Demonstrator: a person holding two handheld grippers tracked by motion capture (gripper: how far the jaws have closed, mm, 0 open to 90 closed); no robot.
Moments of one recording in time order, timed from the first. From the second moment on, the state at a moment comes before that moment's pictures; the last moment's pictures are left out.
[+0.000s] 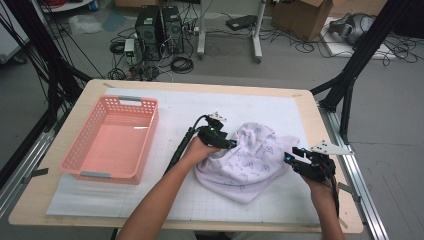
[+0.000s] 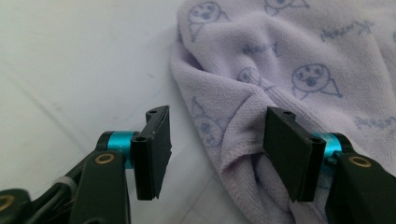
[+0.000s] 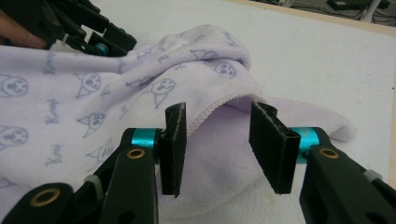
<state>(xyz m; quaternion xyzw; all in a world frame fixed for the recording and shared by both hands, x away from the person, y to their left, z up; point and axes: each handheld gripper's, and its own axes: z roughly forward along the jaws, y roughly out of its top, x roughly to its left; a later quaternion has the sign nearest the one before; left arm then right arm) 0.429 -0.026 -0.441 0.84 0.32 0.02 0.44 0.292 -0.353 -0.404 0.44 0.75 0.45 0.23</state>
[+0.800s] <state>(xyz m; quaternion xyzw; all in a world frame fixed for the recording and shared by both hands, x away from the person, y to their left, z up) 0.425 0.090 -0.373 0.70 0.42 0.15 0.55 0.322 -0.315 -0.401 0.42 0.76 0.45 0.21</state>
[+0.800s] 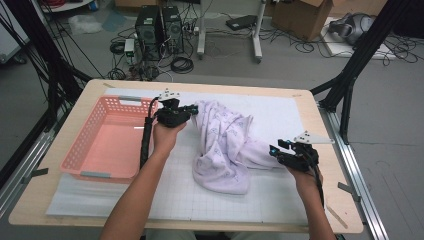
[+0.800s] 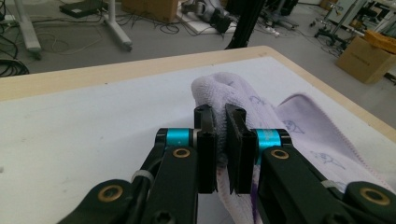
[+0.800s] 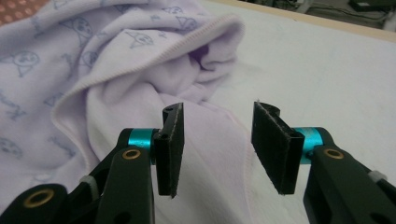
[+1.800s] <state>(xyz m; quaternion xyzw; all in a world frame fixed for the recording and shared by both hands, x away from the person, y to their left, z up) 0.380 0.091 -0.392 0.74 0.38 0.12 0.55 0.378 -0.251 -0.387 0.38 0.79 0.45 0.16</state>
